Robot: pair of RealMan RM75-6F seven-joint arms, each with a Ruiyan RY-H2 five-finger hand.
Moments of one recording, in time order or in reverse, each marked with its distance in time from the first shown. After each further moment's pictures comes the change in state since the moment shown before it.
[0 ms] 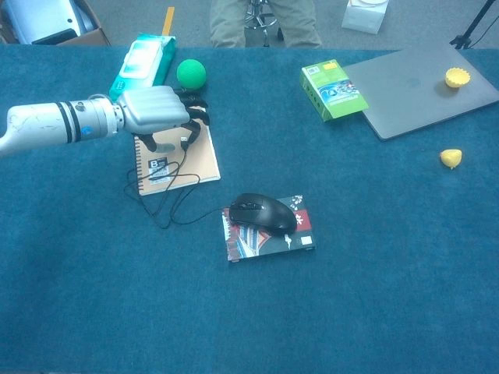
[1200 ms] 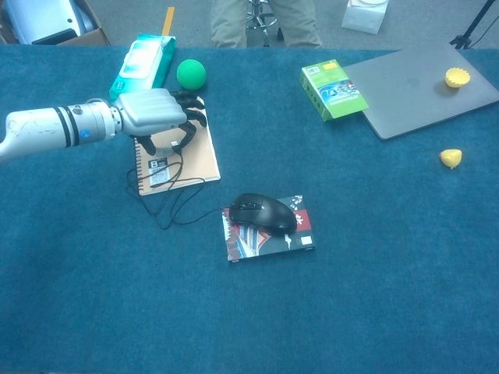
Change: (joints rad) left arm 0.014 -0.007 0.012 -0.005 -0.047 -0.002 -0.026; right arm -0.010 0.004 0.002 0.001 0.000 0.014 0.004
